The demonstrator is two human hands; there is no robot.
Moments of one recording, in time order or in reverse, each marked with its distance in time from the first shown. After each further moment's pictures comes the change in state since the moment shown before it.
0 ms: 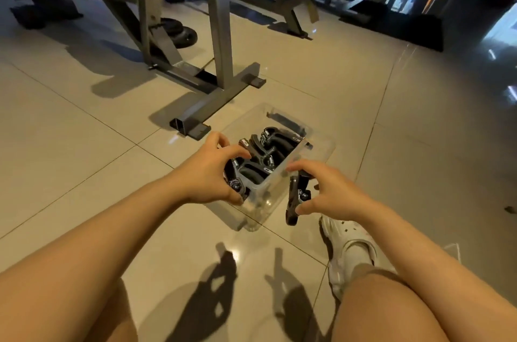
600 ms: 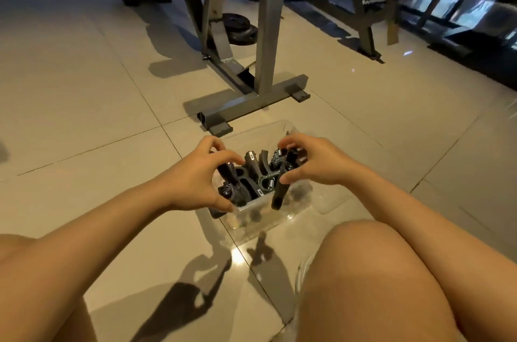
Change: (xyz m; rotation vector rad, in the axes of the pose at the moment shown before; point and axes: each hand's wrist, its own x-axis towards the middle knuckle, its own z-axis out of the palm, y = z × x) left_hand 0.064 0.044 0.034 -0.061 0.174 -0.232; right_hand 0.142 0.059 -0.094 -0.042 -0.270 -0.268
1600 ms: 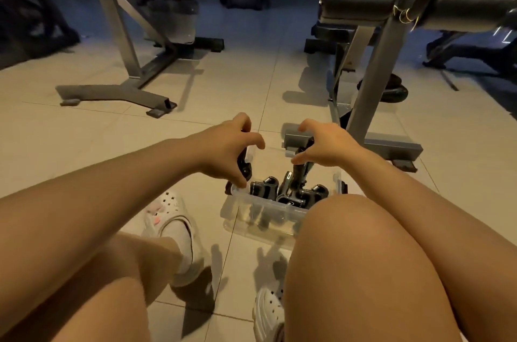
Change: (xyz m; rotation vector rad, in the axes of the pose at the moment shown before) left_hand 0.042 0.233 0.043 0.409 0.187 -0.679; right_hand 0.032 0.067 -0.122 -0.337 -0.137 -0.625
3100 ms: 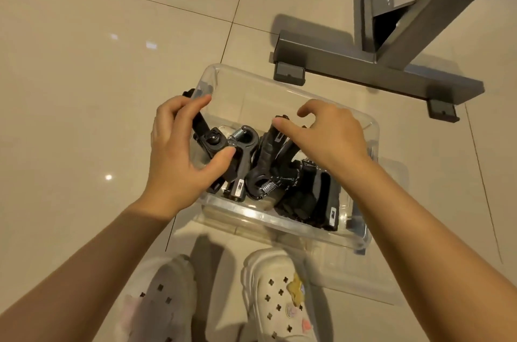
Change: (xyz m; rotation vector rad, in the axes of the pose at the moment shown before) left_hand 0.181 -0.086 0.267 -0.793 0.671 -0.293; right_hand 0.173 0.123 0.177 0.047 -0.032 0.318
